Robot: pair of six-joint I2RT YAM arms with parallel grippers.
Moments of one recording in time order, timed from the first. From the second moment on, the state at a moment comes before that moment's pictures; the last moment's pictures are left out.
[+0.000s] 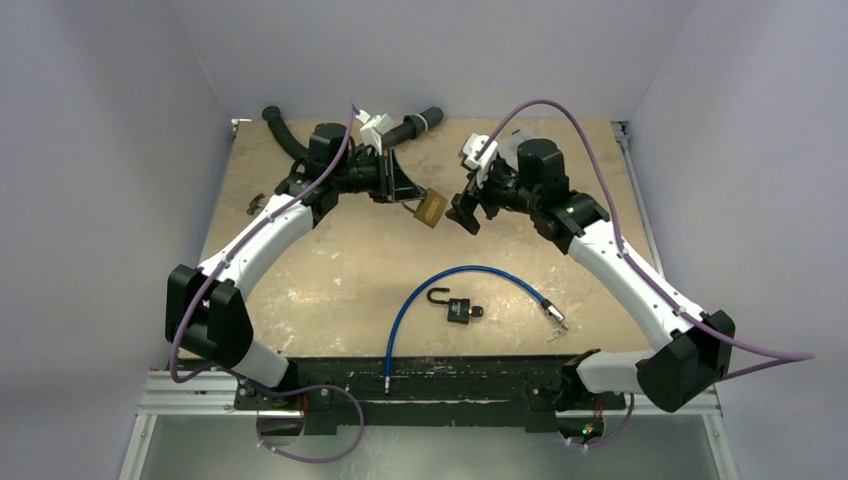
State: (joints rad) left arm -0.39 1.52 1.27 -0.17 0.75 -0.52; right arm 0.49 1.30 1.23 -0.35 -0.41 -0.37
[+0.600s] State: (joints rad) left arm -0.42 1.54 1.27 -0.16 0.68 -0.64; right arm 0.64 1.41 1.26 -0.34 -0.33 -0.35
